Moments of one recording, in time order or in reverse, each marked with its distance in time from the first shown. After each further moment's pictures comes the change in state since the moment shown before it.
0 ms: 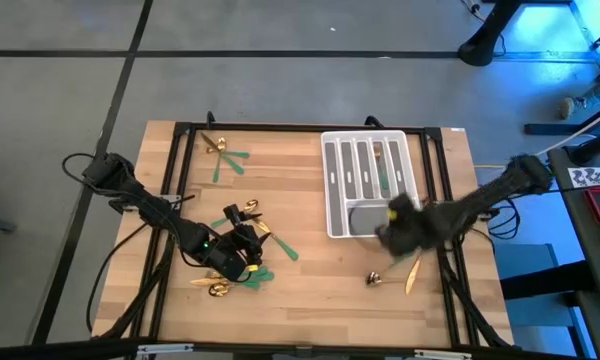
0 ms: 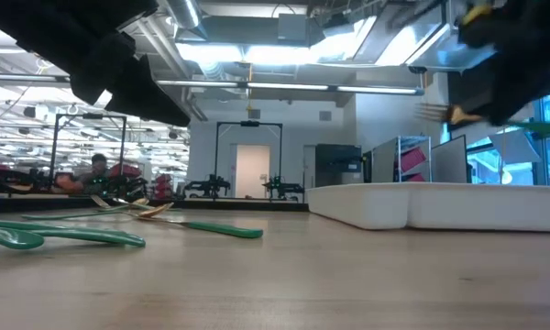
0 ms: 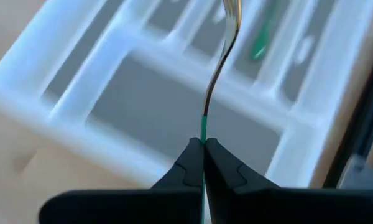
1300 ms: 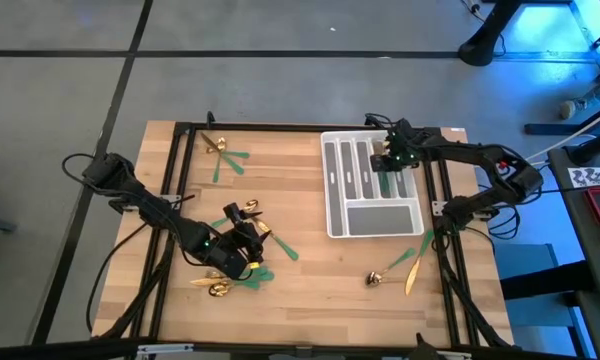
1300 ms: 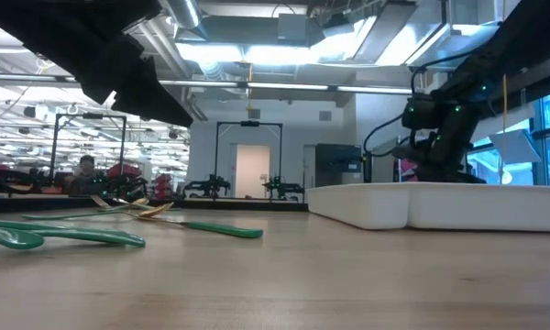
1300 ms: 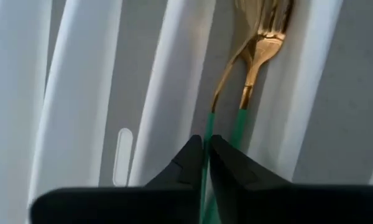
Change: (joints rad) left arm 0.015 0.000 0.000 0.003 -0.003 -0.033; right arm -1.323 0.200 -0.303 0.881 -0.689 -1.007
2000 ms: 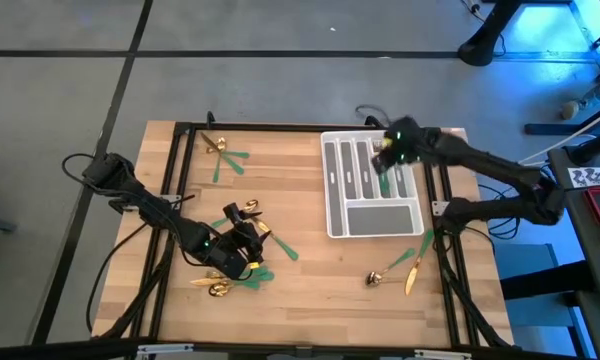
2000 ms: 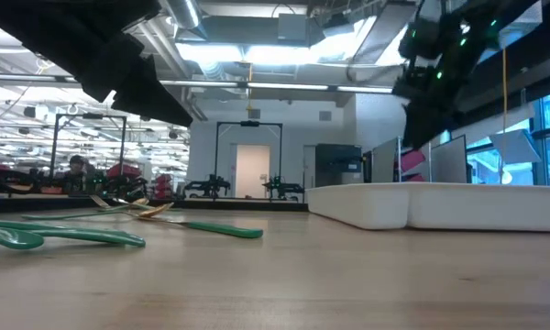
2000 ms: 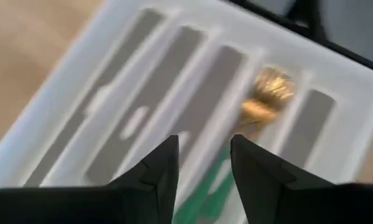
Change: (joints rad) left arm -0.002 0.000 0.000 0.000 0.000 -0.019; right arm 0.339 -0.309 0.200 -0.301 0.307 -0.132
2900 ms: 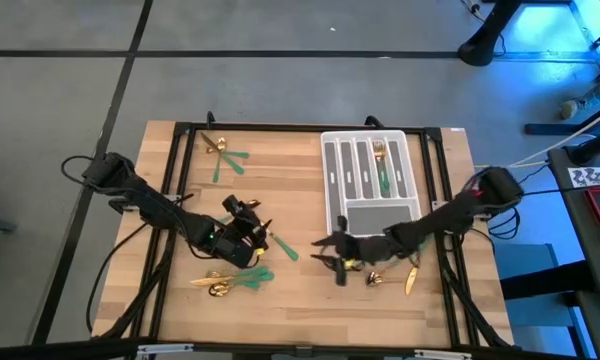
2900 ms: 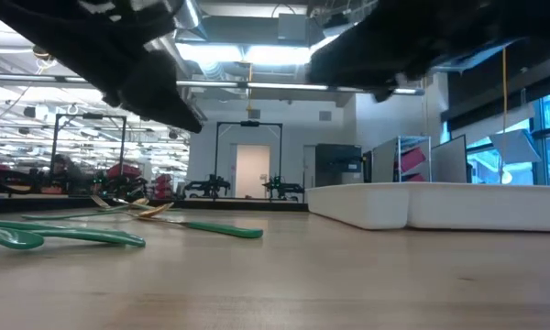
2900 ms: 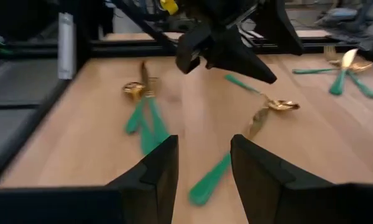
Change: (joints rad) left arm 0.094 -0.008 0.005 -0.082 0.002 -0.158; right arm 0.990 0.545 -0.088 1.274 0.320 -0.176
